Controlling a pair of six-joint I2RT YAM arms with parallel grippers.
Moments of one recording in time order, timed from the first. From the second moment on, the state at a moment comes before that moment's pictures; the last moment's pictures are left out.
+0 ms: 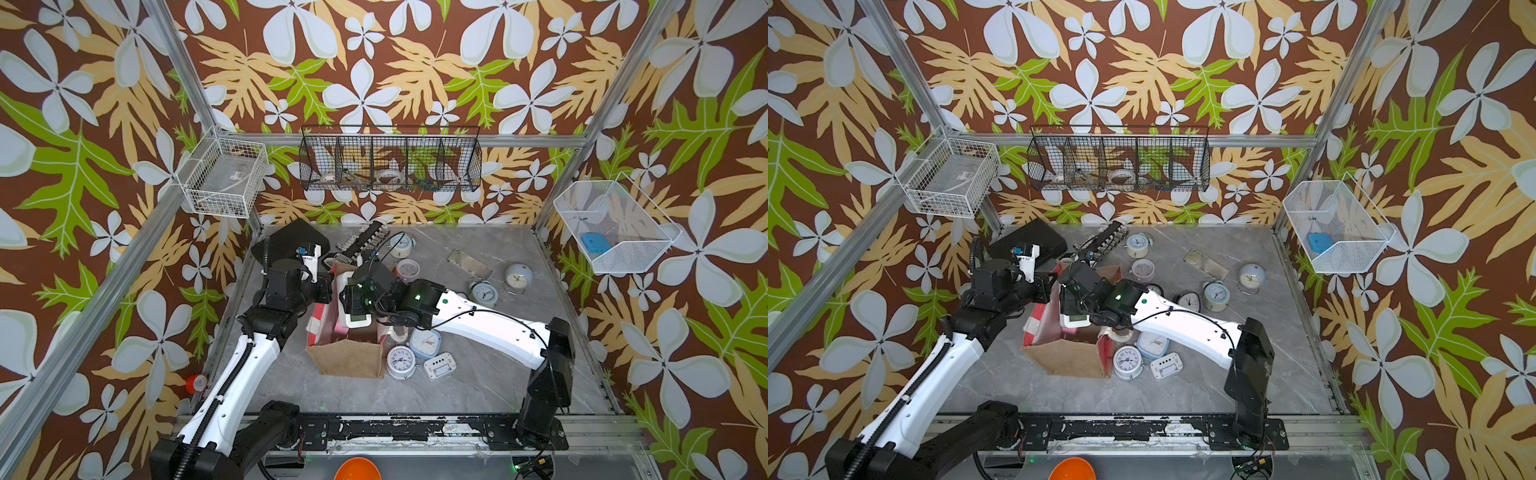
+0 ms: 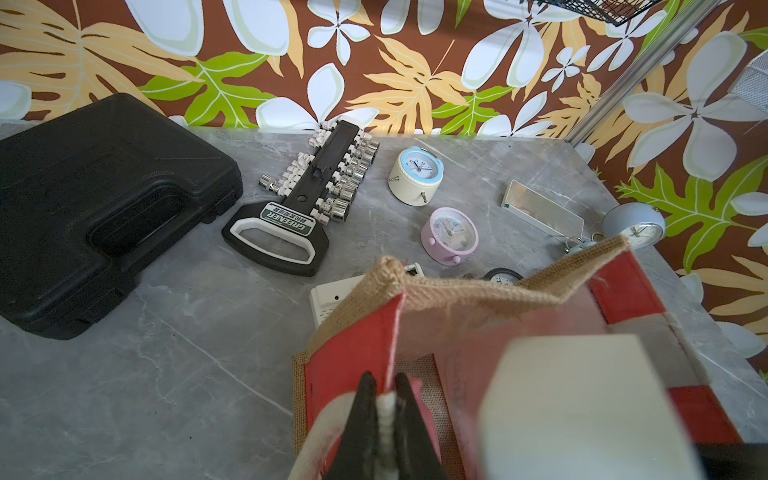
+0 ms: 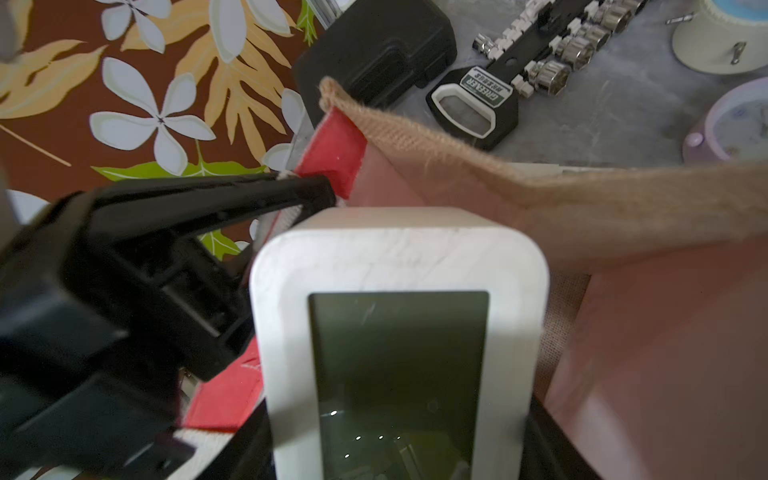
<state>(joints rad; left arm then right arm) -0.18 1.02 0.88 -0.34 0.21 -0.19 1.08 1.85 1.75 -0.63 0.22 0.81</state>
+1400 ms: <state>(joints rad) -0.18 1.02 0.88 -0.33 0.18 -0.18 1.08 2.23 1.85 -0.68 0.32 1.06</state>
